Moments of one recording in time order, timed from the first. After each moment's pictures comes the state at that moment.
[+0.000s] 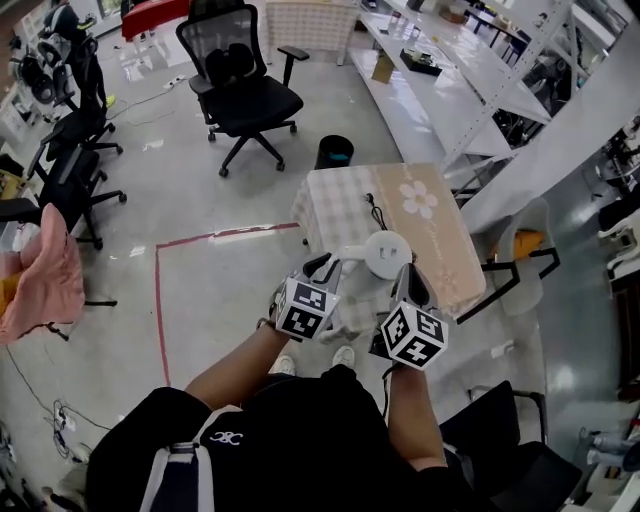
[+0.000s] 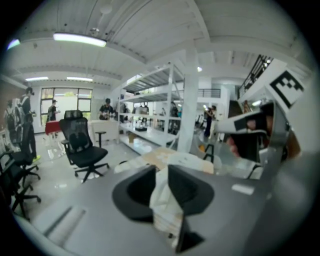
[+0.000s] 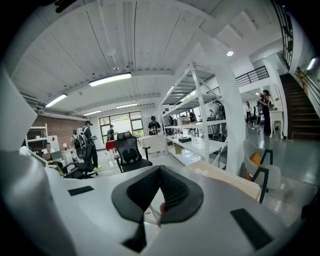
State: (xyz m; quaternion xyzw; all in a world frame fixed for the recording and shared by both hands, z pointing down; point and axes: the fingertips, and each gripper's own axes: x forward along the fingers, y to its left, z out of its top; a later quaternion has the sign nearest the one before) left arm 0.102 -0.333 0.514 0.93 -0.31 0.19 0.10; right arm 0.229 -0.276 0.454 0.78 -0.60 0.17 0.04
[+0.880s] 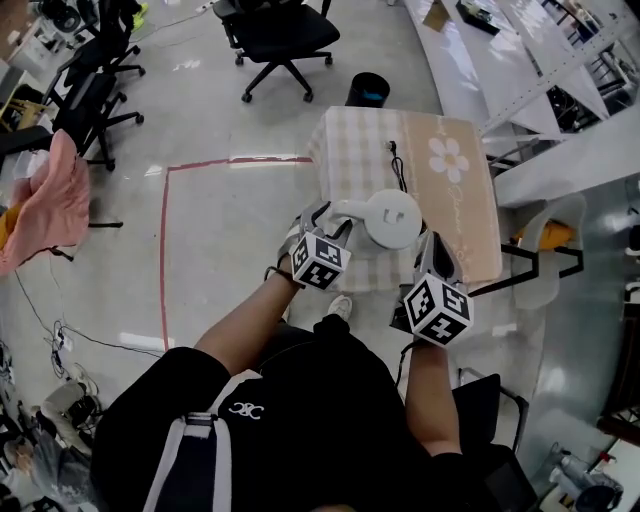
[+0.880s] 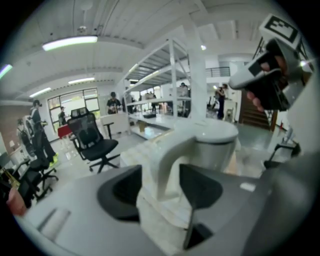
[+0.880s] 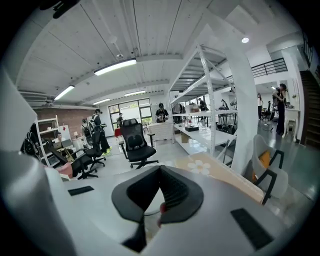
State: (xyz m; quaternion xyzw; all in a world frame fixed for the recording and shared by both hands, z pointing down) left arm 0.155 -0.366 0.635 0.88 -0.37 0.28 0.07; right arm 0.302 -0.299 0.503 0.73 -0.65 0.21 0.10
